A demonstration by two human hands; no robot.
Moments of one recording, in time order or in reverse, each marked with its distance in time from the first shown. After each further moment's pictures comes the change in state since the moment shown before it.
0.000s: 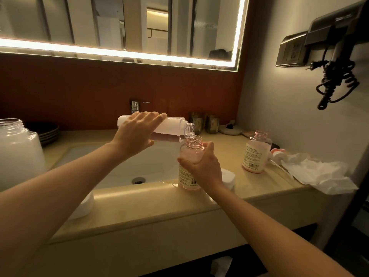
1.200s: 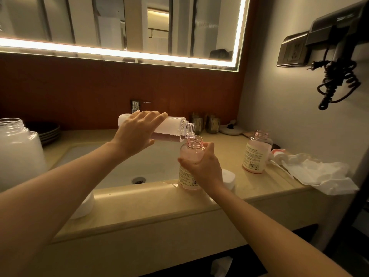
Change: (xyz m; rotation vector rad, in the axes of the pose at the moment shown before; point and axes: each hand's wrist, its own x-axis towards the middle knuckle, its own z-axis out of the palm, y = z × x) left_hand 0.001 0.000 0.000 0.024 0.006 0.009; right_hand -0.001 0.000 -0.001 0.013 0.006 -0.024
